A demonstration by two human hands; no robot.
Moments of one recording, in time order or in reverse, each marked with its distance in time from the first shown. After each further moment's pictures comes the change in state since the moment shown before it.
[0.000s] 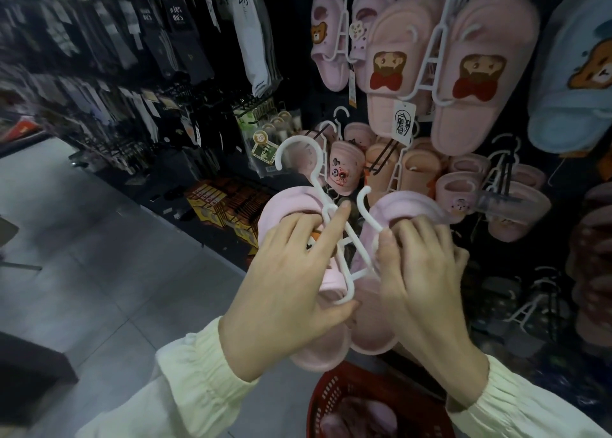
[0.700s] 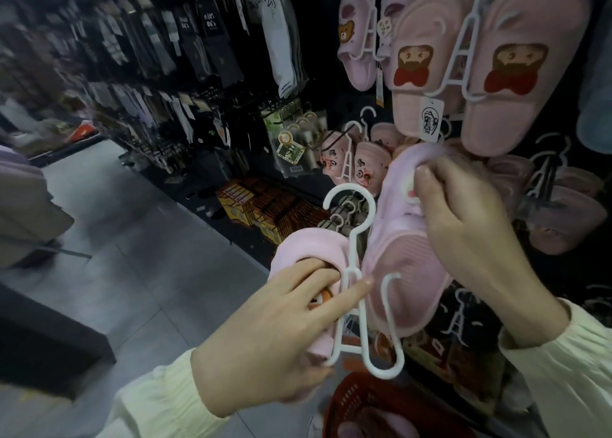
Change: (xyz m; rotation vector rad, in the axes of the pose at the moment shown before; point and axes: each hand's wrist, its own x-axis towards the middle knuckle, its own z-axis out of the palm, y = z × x) left_hand -0.040 -0.007 0.001 0.122 -0.214 0.241; right_hand 0.068 0.012 -0.028 0.329 -0.102 -0.144
